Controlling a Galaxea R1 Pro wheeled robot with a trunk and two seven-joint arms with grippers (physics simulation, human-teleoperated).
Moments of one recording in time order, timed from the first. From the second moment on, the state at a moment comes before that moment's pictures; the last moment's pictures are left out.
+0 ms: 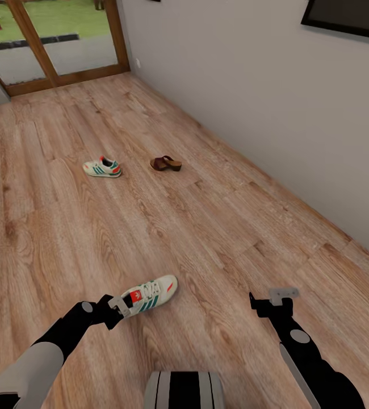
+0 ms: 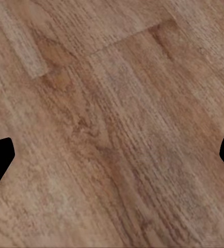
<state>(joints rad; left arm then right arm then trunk) -0.72 0.12 0.03 -0.50 -0.77 0.07 -0.56 -0.30 -0.18 0.19 -1.25 -0.15 0.23 -0.19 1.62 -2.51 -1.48</state>
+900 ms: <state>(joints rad) -0.54 0.13 0.12 -0.48 -0.15 -0.11 -0.42 -0.30 -0.19 0.19 -1.18 -0.14 0.22 -0.19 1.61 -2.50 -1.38</state>
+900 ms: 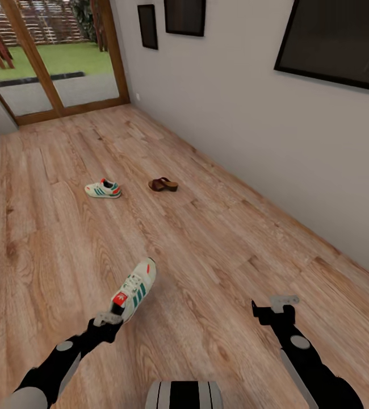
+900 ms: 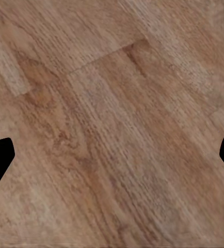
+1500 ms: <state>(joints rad) -0.36 0.12 0.12 -0.44 0.01 -0.30 -0.31 -0.19 -0.18 0.19 -0.89 -0.14 -0.12 -0.19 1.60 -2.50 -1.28</state>
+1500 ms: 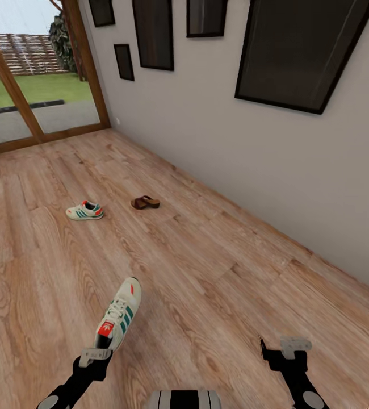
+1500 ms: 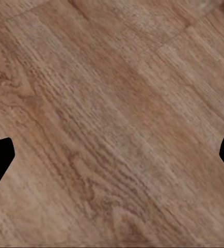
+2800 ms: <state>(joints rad) -0.29 0.13 0.16 -0.26 0.10 -0.55 -0.27 -0.17 -0.16 0.19 -0.45 -0.25 -0.57 -0.19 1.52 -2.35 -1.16</state>
